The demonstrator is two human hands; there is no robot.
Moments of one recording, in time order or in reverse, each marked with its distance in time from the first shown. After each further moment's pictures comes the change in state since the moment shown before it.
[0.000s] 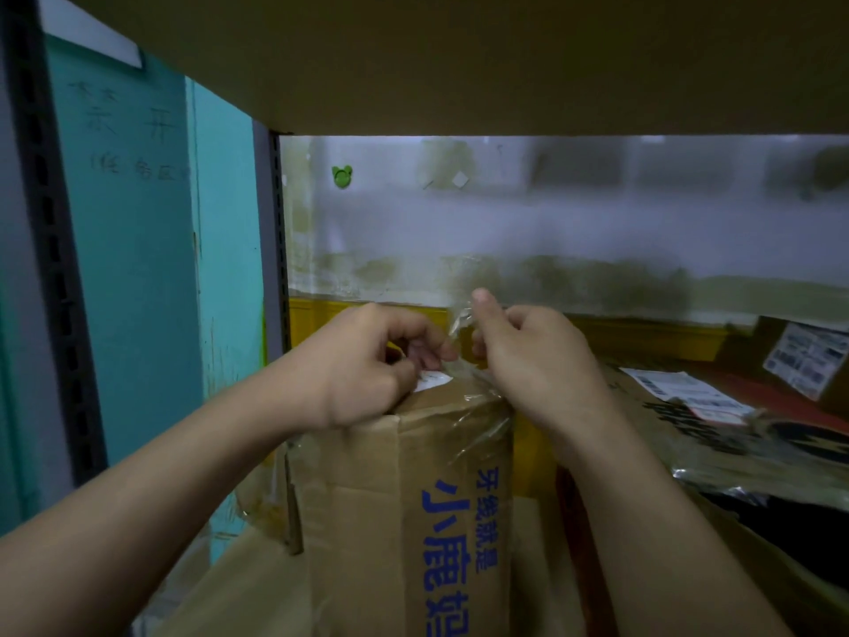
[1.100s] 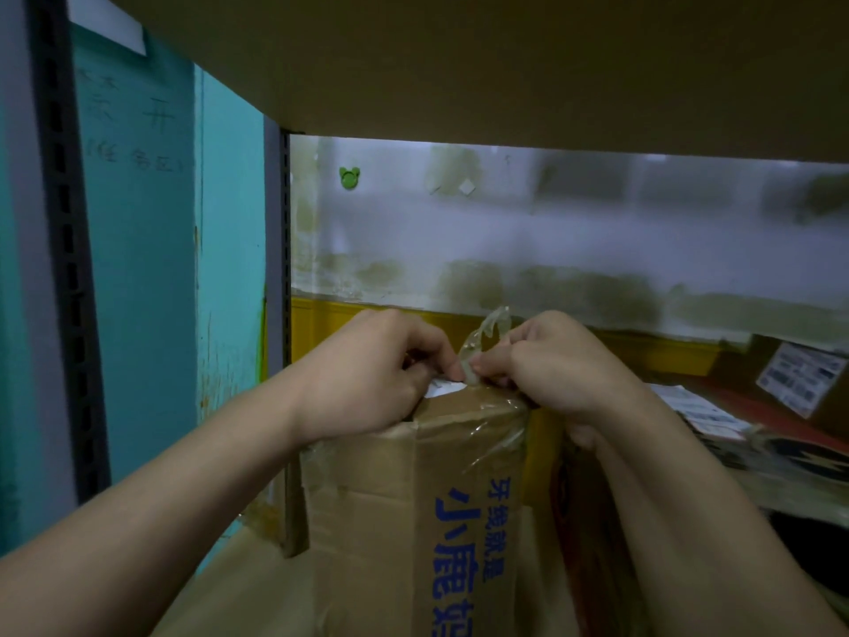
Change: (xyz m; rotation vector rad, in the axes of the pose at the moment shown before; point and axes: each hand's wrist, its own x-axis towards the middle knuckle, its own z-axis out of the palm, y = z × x) left_hand -0.003 0.003 0.000 0.124 0.028 0.020; right_hand 0.014 -0.002 -0.010 0.027 -0.243 0.149
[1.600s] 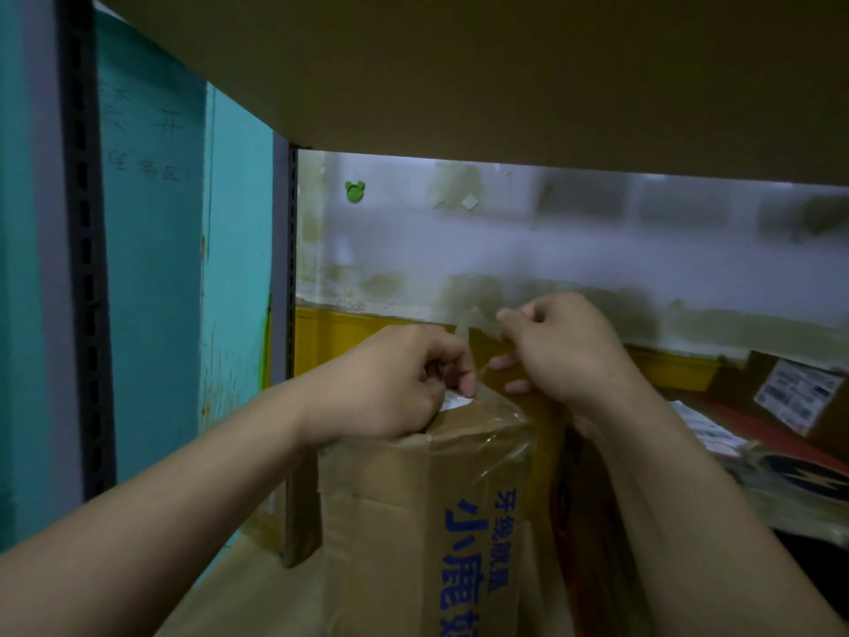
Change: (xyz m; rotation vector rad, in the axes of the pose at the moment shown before) left_hand 0.009 0.003 0.003 -0.089 -0.092 0.035; right_hand 0.008 -0.011 -0.005 0.073 0.268 -0.116
